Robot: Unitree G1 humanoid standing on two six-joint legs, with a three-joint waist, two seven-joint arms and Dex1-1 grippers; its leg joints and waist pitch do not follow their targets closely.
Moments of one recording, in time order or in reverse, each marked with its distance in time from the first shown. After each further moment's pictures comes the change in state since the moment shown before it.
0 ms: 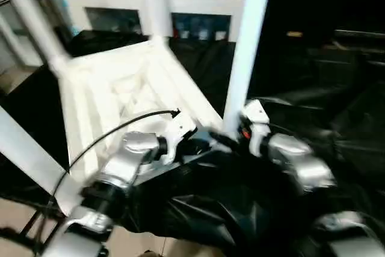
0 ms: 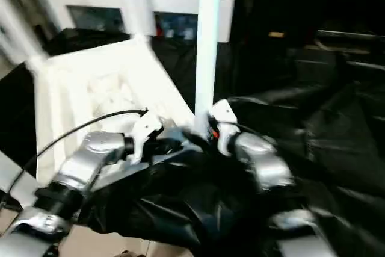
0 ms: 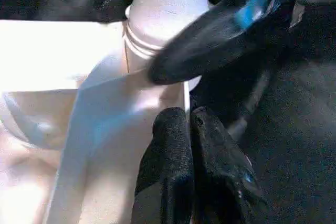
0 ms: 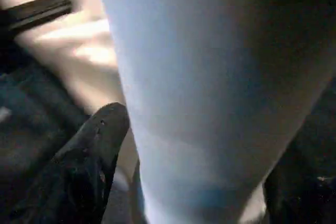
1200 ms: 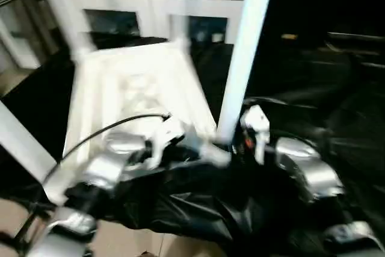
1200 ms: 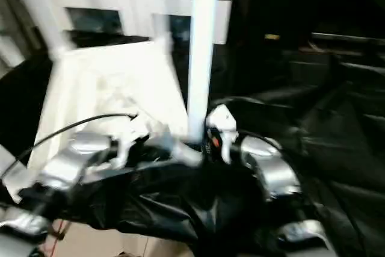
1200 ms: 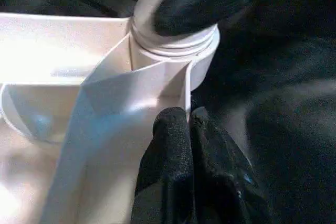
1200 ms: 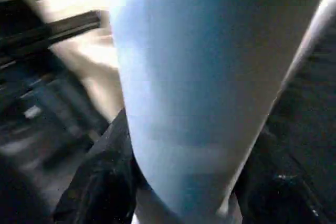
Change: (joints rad) left arm 0.005 0.032 0.009 0.021 -0.003 -0.001 0.005; right arm 0.034 0.066 -0.021 -0.058 0.010 0.028 -0.115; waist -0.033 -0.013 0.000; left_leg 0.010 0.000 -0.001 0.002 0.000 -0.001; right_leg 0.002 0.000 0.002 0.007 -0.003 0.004
